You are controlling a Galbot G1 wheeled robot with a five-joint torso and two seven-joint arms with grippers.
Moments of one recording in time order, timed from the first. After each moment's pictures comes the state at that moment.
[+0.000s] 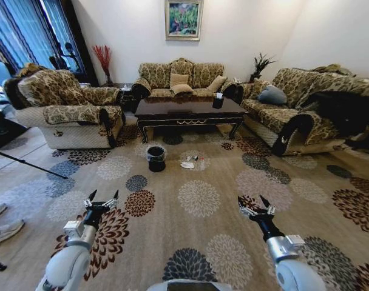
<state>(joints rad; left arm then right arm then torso) 1.65 -1.16 -0.74 -2.11 -0.44 0.08 -0.07 -1.77 1.30 0.79 2.13 0.33 0.04 -0.10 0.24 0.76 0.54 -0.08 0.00</state>
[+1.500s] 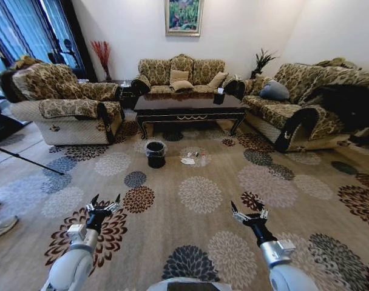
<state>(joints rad) 1.67 -1.18 -0.72 -2.10 -0.43 0.07 -0.07 -1.79 1.31 0.74 2.14 0.27 0.05 -0.10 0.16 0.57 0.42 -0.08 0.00</state>
